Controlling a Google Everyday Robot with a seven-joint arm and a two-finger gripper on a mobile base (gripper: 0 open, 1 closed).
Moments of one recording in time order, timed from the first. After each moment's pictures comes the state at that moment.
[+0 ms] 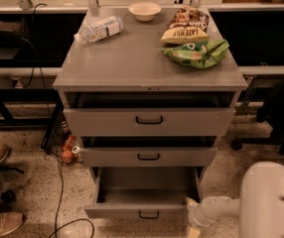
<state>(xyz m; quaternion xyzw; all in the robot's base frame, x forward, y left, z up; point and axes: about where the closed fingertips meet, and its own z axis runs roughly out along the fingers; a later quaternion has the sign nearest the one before) 0.456 -0.212 0.153 -0.64 0.75 0.09 0.15</state>
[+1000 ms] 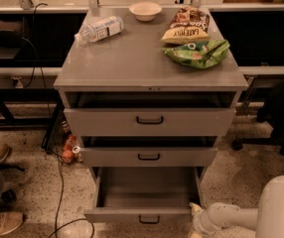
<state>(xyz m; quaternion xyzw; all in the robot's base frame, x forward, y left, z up) 0.431 -0.225 0.152 -0.61 0.77 0.11 0.16</state>
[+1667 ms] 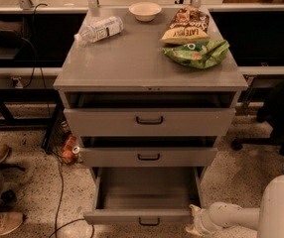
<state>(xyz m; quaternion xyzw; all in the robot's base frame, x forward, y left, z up) 0.430 -0.225 0.160 -0.61 0.77 0.11 0.16</state>
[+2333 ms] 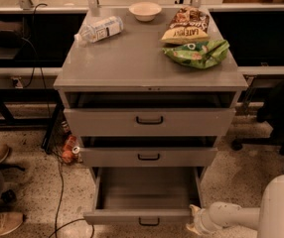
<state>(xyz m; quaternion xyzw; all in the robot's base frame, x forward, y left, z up) 0.430 -0.225 0.161 -0.61 0.77 0.11 0.16</state>
